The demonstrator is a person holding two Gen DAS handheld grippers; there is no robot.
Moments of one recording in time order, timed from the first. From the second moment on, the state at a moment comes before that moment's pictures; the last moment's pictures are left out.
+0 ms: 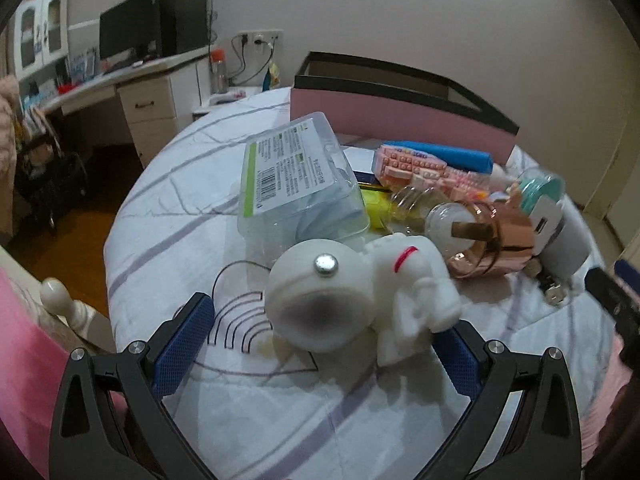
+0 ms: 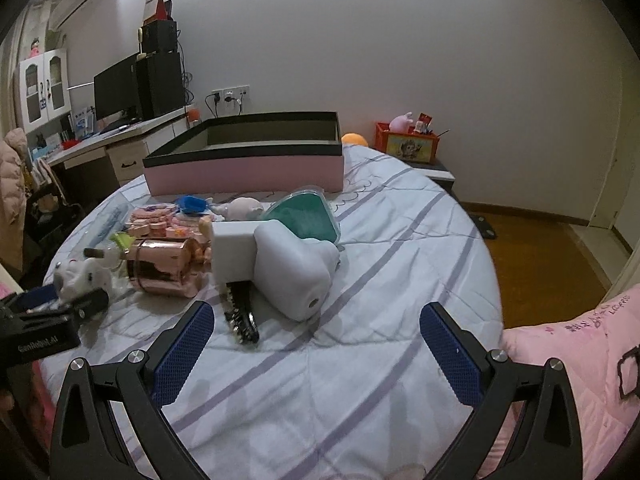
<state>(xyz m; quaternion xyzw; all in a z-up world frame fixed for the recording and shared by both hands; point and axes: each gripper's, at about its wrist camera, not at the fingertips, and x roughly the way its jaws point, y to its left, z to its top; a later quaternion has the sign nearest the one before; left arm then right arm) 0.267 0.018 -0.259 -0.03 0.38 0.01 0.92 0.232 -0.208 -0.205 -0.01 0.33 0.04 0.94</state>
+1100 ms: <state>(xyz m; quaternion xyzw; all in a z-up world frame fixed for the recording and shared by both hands) 0.252 0.005 -0.225 -0.01 0.33 -0.08 0.94 0.271 -0.234 -0.224 0.05 0.36 0.10 0.93</state>
